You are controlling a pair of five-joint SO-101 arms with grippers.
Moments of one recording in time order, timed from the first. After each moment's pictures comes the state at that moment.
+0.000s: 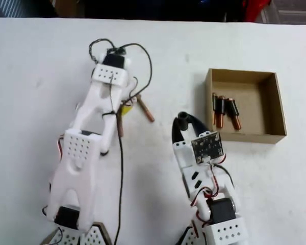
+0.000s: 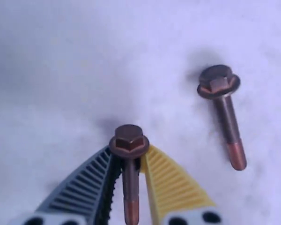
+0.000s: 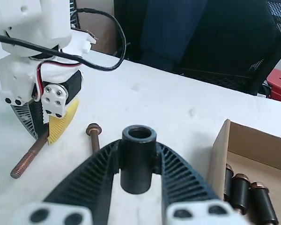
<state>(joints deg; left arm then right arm) 7.7 56.0 -54.4 100.9 24.7 -17.6 -102.5 96.2 27.7 9.8</state>
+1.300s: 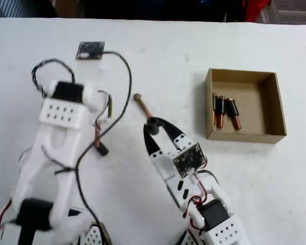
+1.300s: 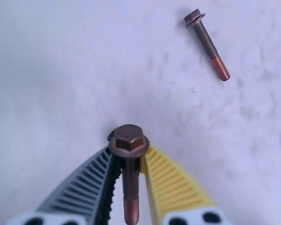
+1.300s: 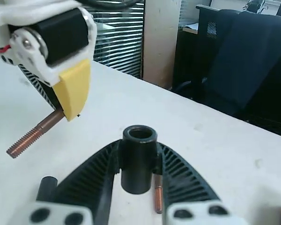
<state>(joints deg) 4.6 -15.9 16.1 80.8 12.4 -33.5 -102.5 96.4 21.7 9.7</state>
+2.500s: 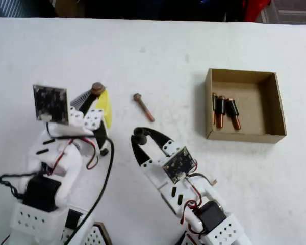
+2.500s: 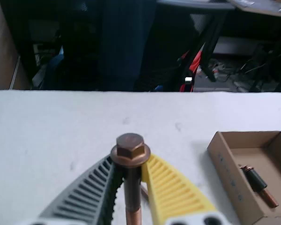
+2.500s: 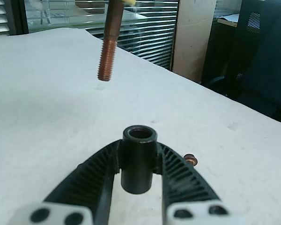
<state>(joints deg) 11.3 -71.3 51.4 44.4 12.4 -40.8 -102.5 96.4 23.9 8.2</state>
